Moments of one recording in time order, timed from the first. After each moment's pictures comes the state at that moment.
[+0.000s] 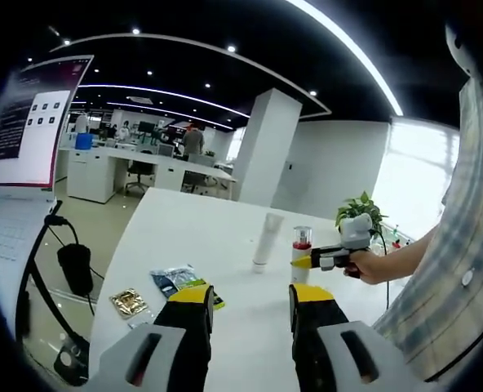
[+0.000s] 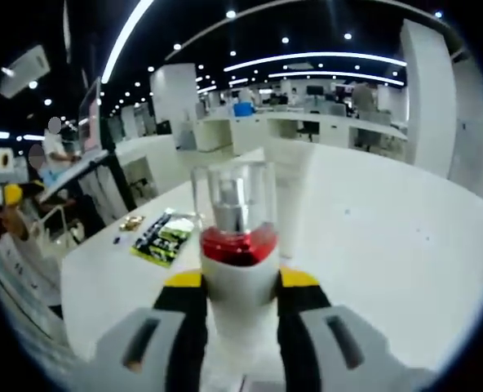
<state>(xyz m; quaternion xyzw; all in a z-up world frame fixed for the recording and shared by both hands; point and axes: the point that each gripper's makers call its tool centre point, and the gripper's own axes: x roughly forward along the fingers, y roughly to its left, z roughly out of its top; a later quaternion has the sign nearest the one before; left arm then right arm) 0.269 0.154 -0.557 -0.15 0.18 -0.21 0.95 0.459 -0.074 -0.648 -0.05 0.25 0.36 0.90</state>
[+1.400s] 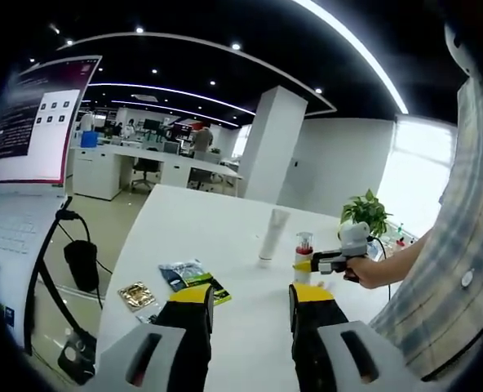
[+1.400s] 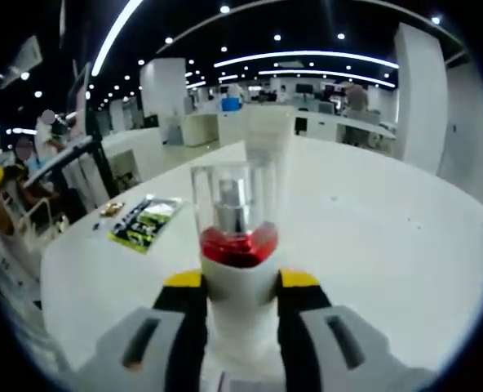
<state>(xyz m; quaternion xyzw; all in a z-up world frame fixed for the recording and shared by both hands) 0.258 0.163 -0.560 -0.15 0.19 -0.19 0.95 0.466 -0.090 -0.679 -0.06 0.25 0.32 0.91</state>
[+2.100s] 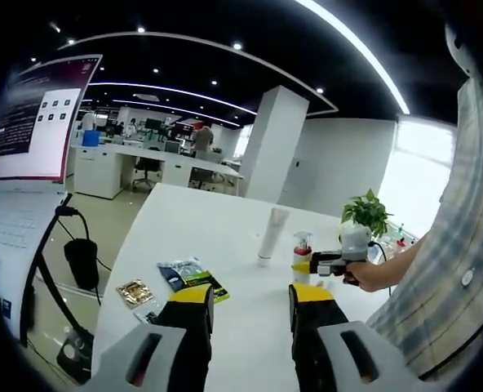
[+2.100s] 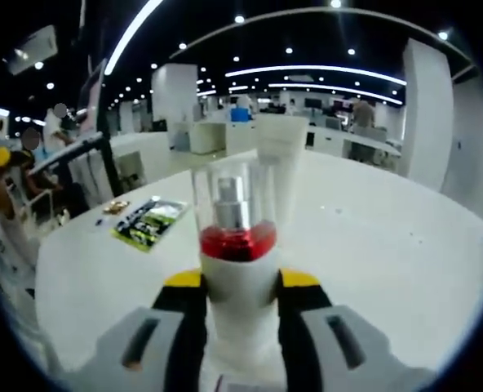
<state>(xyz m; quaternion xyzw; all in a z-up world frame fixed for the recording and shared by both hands) 0.256 0.159 -0.562 -0.15 0.19 -0.19 0.95 0.462 -0.084 -0.677 -0.08 0.21 0.34 0.91</state>
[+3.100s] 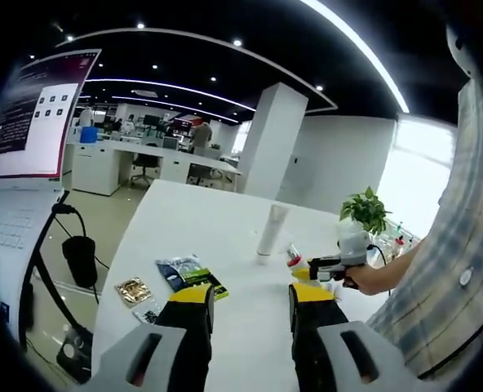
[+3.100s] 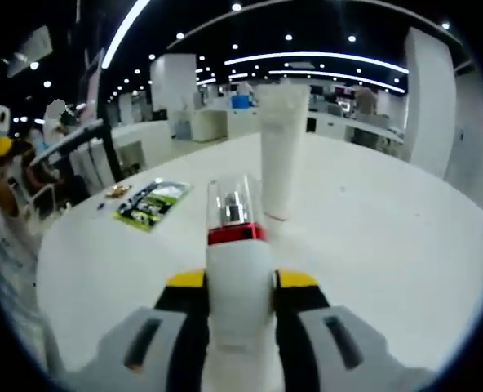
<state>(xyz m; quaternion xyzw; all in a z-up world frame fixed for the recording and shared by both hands) 0.257 0.158 -0.564 -0.14 0.20 -0.19 0.95 0.451 -0.090 -0.703 -0.09 0.25 0.35 0.90</state>
